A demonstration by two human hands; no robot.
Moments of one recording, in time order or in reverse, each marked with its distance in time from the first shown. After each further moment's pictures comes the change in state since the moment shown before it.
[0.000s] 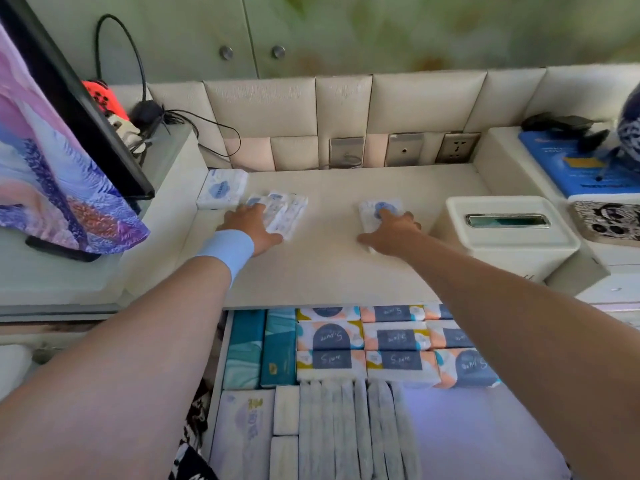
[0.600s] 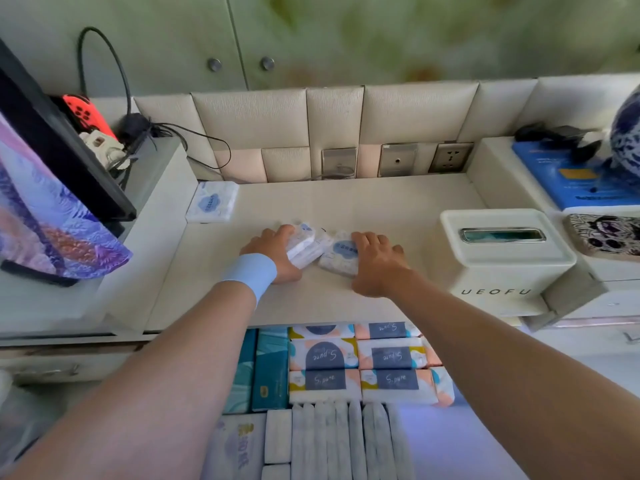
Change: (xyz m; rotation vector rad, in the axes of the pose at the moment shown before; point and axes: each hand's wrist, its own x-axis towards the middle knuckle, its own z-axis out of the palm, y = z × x) left_hand -0.001 0.043 0.021 -0.007 -0.132 0.103; right_hand -0.011 -0.001 0.033 -0.237 0.157 -0.346
